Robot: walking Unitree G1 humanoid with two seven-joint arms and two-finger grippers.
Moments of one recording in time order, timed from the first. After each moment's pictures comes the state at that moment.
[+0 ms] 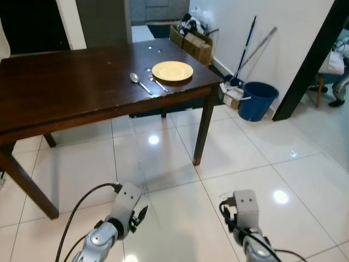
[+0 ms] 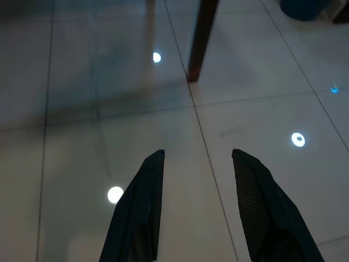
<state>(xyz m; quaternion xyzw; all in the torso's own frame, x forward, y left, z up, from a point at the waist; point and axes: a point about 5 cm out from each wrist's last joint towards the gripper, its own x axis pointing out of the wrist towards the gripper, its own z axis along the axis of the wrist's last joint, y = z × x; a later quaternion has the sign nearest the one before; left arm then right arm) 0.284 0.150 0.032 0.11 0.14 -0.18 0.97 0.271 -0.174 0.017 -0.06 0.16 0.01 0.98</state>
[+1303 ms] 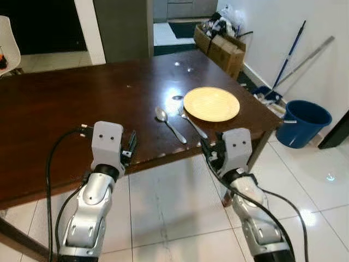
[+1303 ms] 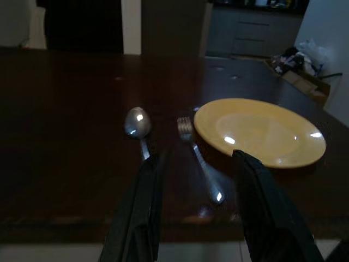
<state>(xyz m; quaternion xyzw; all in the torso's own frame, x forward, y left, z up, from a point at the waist) 0.303 0.138 0.180 0.05 -0.09 -0.04 0.99 0.315 -0.128 0.164 -0.06 -0.10 0.11 0.99</state>
